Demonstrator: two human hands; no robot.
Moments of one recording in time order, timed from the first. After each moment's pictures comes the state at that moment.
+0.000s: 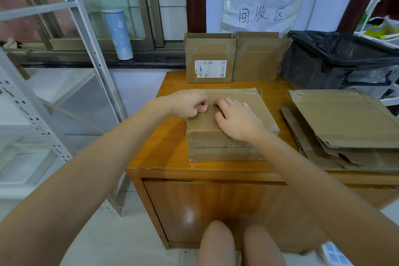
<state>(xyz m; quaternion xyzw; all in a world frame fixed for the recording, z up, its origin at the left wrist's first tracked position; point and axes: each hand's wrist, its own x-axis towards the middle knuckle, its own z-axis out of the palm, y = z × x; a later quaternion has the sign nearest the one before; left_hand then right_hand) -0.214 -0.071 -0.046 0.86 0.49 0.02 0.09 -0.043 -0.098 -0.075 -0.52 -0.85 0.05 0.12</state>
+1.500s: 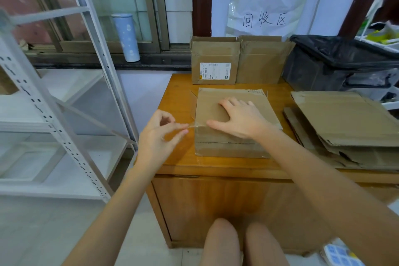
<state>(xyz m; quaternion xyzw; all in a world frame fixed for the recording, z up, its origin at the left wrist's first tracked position) -0.258 -0.179 -0.127 0.69 0.54 0.47 -0.05 -0.042 -0.102 -0.070 -0.52 -0.85 0.02 0.06</state>
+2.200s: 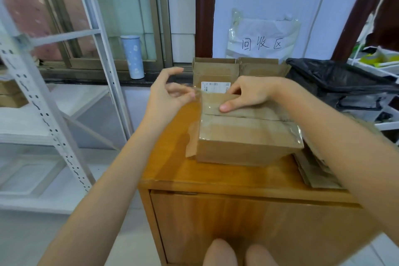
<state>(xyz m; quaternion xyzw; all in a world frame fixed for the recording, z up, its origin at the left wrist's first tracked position) -0.229 -0.158 -0.002 0.58 0.50 0.61 0.22 -0.025 -0.080 0.055 -0.43 -0.89 0.14 0.00</state>
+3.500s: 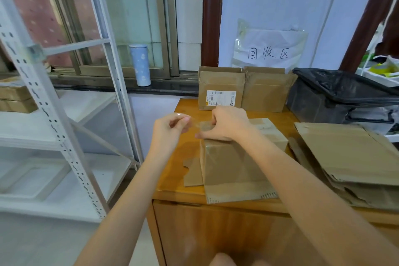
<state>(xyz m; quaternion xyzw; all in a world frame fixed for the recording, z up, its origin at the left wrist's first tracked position) -0.238 -0.144 -0.056 0.53 0.56 0.60 0.22 -0.089 -0.080 -0.017 -0.52 -0.85 -0.07 0.09</state>
